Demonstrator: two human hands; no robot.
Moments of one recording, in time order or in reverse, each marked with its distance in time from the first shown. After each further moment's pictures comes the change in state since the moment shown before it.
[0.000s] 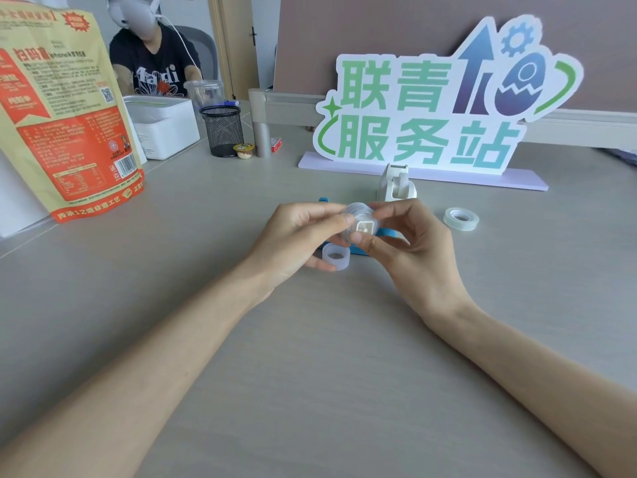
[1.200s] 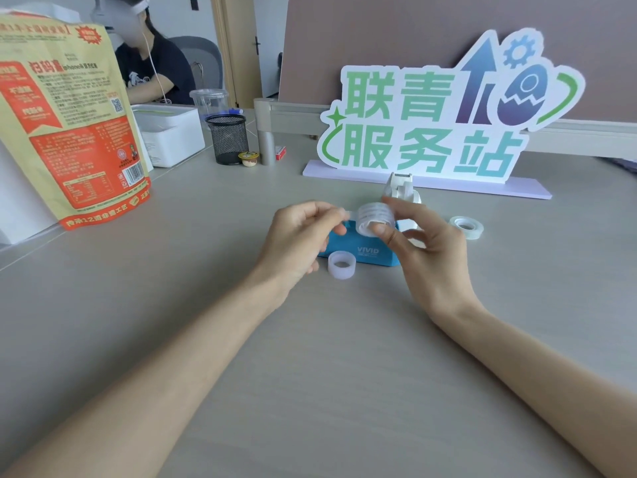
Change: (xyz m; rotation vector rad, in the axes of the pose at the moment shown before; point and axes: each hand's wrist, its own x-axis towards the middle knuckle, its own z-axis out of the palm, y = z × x) left_hand 0.010 -0.002 0.003 0.016 0.261 -0.014; right_hand 0.012 0.003 -0.004 -0.138 0.073 -0.070
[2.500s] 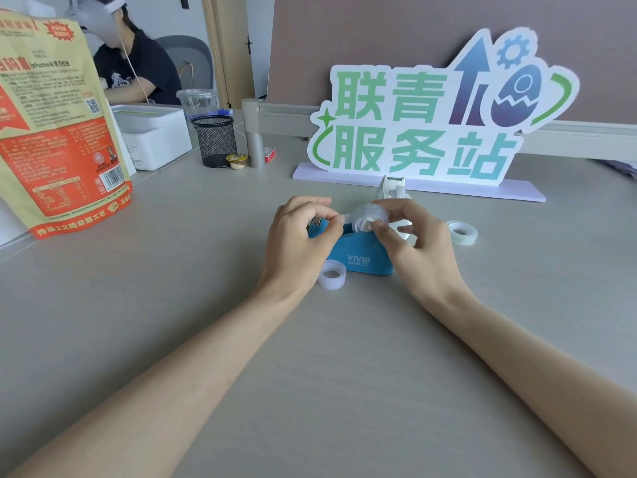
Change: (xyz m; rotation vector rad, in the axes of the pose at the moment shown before) left_hand 0.033 -0.032 0.021 0.285 0.182 0.349; right_hand 0.027 0.016 -0.002 -0.087 -0.047 0.019
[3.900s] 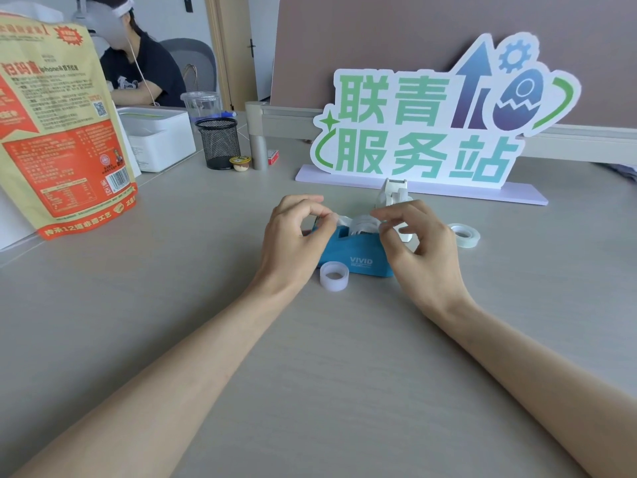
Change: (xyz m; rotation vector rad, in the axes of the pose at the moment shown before) left_hand 0.003 0.000 -0.008 -0.053 0.011 -0.029; right_hand -0.004 0.001 0.003 -0.111 0.088 -0.140
